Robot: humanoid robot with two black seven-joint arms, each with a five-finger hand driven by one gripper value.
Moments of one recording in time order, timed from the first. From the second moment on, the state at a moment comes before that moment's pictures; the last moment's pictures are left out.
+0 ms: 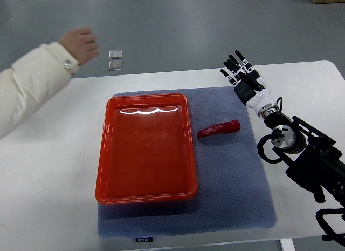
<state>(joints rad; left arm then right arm) -0.12 0.00 -0.05 -0.20 0.12 -0.02 0.05 0.68 -0.07 0.88 0.57 -0.05 0.33 0.34</state>
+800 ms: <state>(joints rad) -0.12 0.00 -0.05 -0.20 0.12 -0.02 0.05 0.82 -0.24 0.59 0.63 -0.55 0.48 0.33</state>
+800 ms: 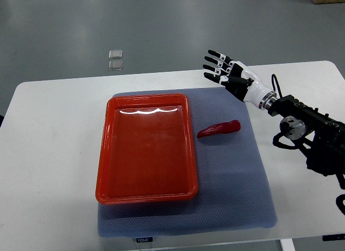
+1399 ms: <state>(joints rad) -0.12 0.00 -0.05 -0.20 0.12 -0.02 0.05 1.20 -0.42 -0.15 0.80 -0.99 0.40 0.33</state>
